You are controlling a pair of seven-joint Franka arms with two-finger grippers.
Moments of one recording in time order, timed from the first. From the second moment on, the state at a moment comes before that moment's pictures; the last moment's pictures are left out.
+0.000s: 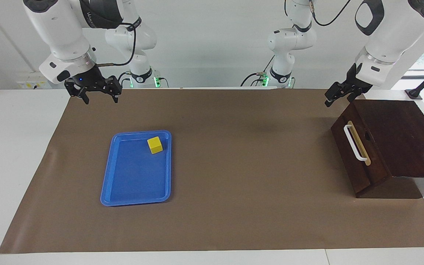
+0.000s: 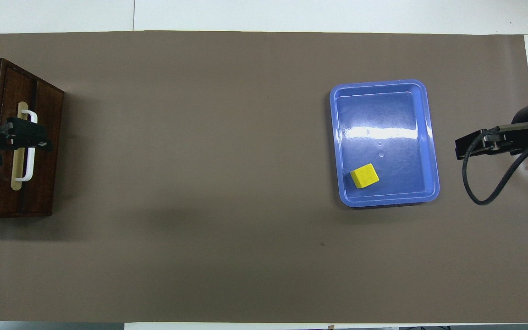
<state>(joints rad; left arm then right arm) 0.06 -0.04 -0.10 -1.67 -0.06 1.58 -0.22 -0.09 -0.02 0.13 -1.64 -0.03 1.53 0.00</state>
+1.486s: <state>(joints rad) 0.06 0.11 -0.10 -1.85 0.28 2.01 -0.08 -0.10 -0.01 0.13 -1.71 0.17 1.54 0.41</state>
